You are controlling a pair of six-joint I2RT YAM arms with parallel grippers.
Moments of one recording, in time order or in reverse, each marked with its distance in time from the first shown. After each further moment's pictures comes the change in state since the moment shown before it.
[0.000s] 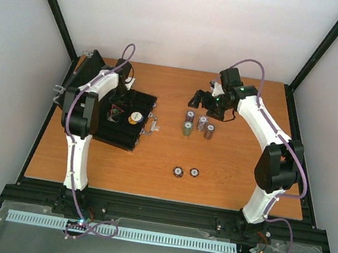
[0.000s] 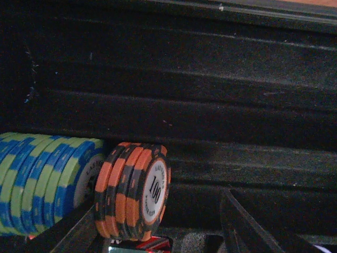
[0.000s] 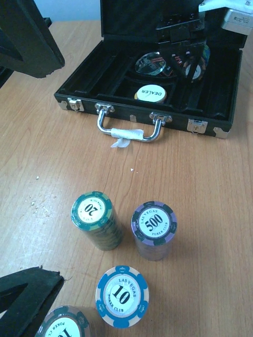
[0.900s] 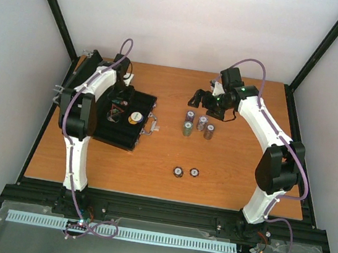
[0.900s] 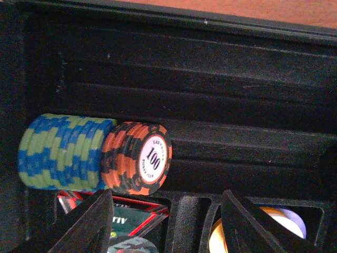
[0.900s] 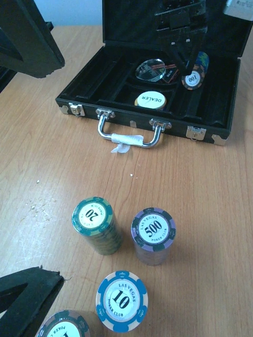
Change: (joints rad) left arm 0.003 -0.043 0.032 -0.067 0.021 -0.003; right arm 0.000 -0.016 -0.006 0.006 -0.008 0.000
